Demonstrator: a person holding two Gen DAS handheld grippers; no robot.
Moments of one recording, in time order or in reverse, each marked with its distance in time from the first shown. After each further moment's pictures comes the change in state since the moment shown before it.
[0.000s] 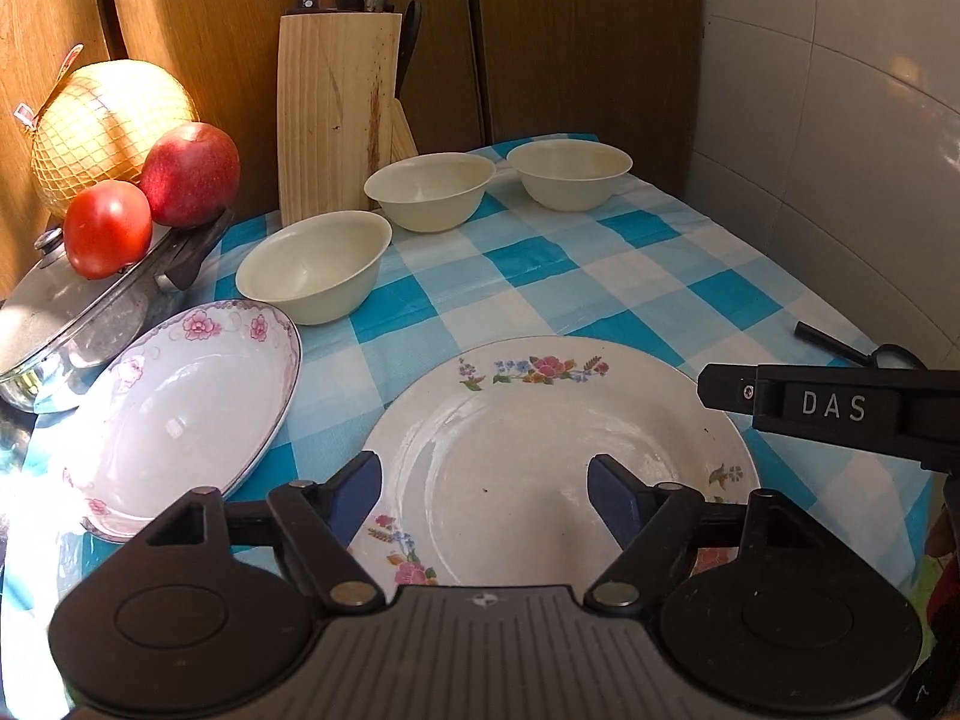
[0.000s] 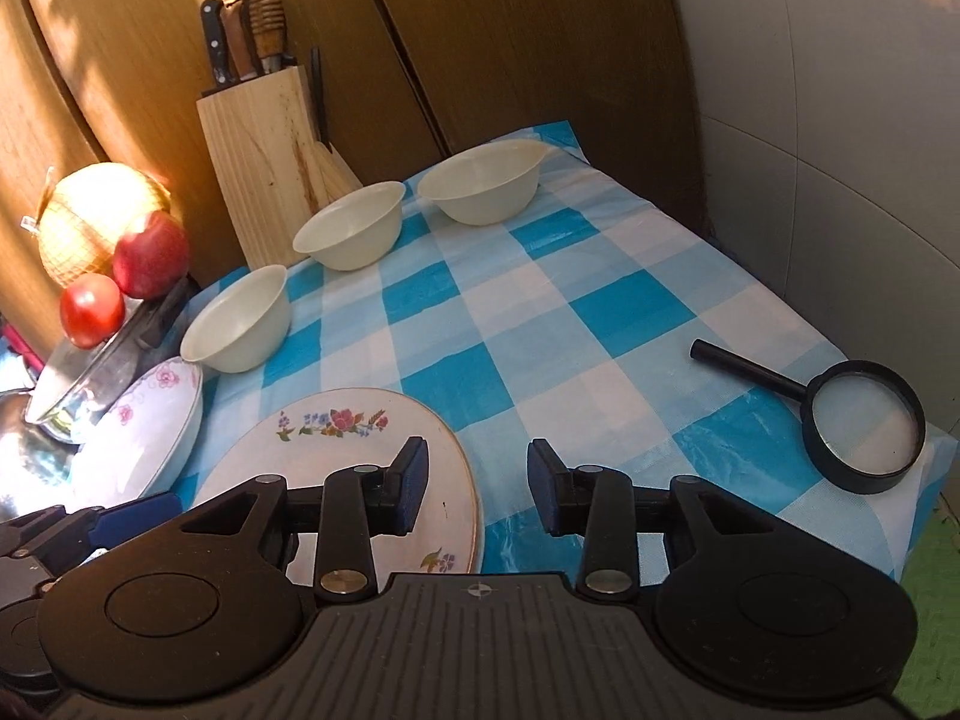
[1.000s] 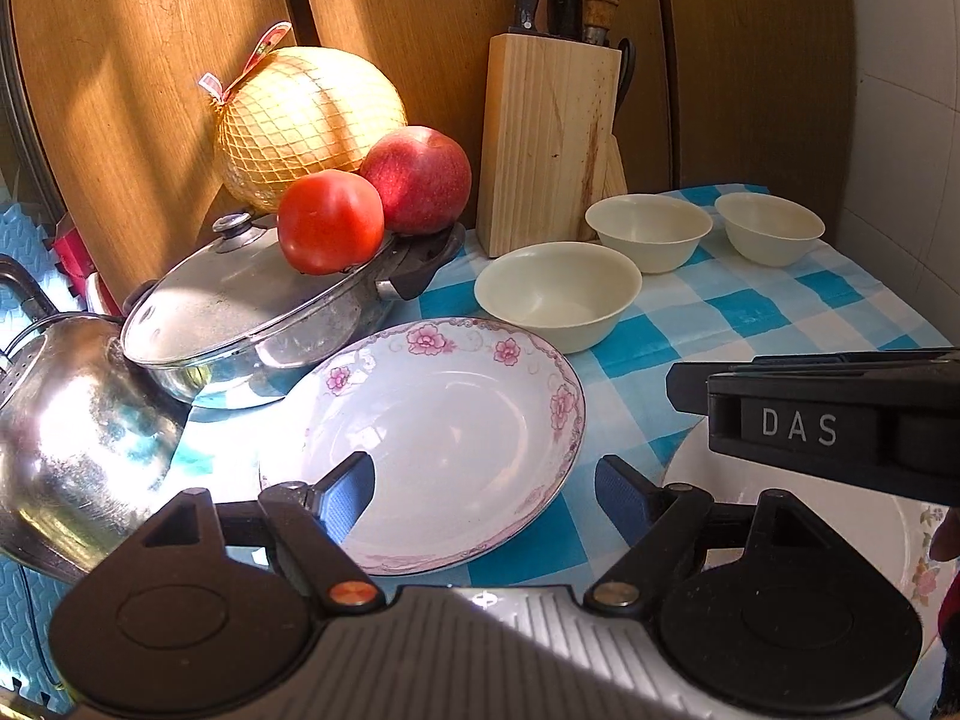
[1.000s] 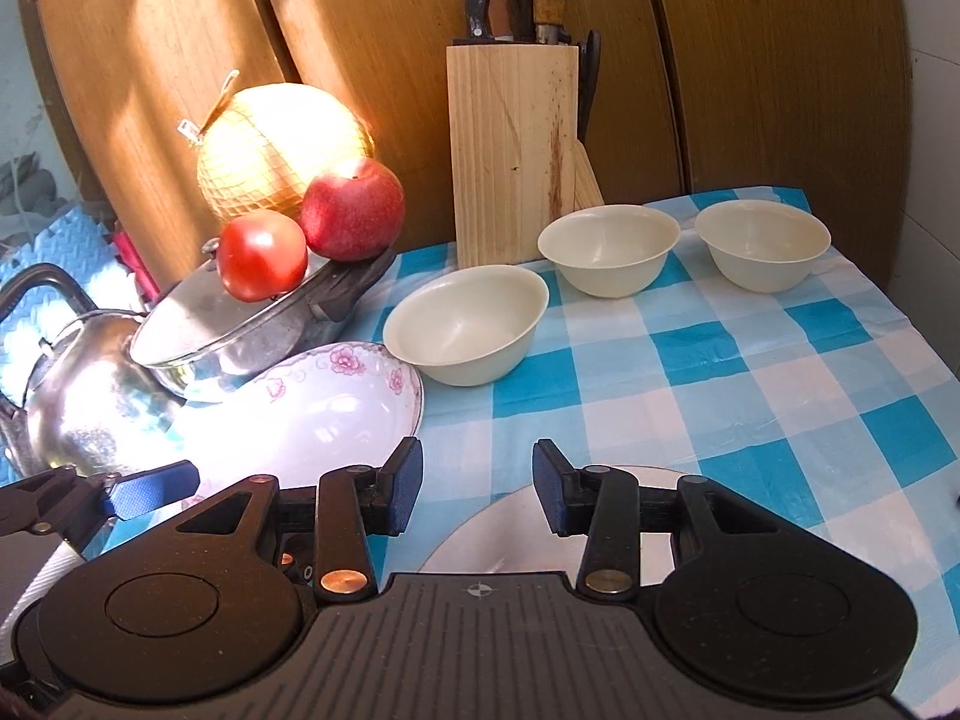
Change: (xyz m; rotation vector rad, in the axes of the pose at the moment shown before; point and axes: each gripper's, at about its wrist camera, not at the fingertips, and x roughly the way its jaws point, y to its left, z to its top) left arm -0.010 0.097 -0.001 -0.125 -0.058 0.230; right arm 0.040 0.130 0.010 -0.261 0.004 0.196
